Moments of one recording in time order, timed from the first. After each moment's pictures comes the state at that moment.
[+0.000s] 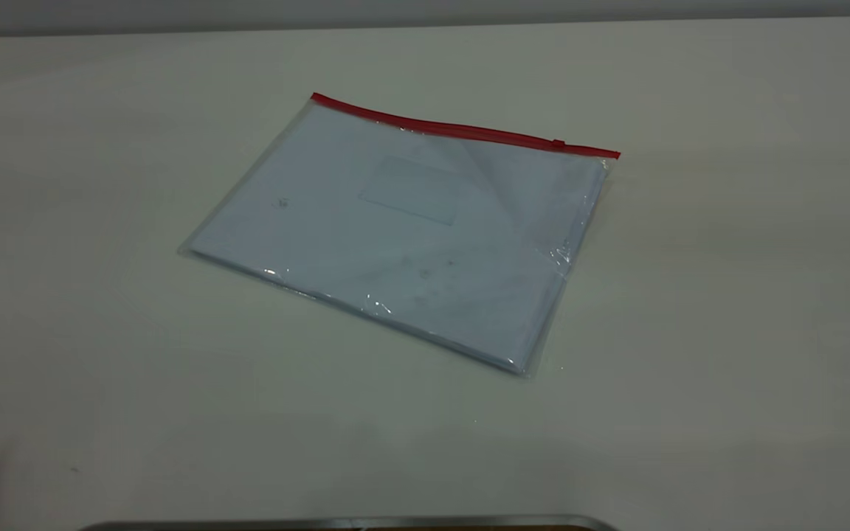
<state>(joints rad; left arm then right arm) -0.01 0.74 -0.84 -0.16 0.83 0.09 -0.06 0.53 -0.70 0.15 1.02 -0.10</state>
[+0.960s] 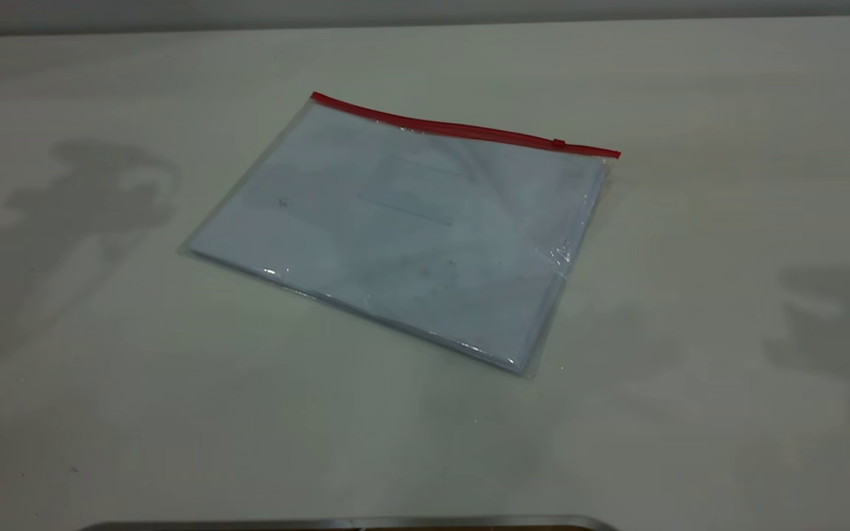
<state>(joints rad) -0.03 1.89 -1.35 -0.26 0.55 0.34 -0.06 1.40 -0.74 0.42 0.50 -0.35</state>
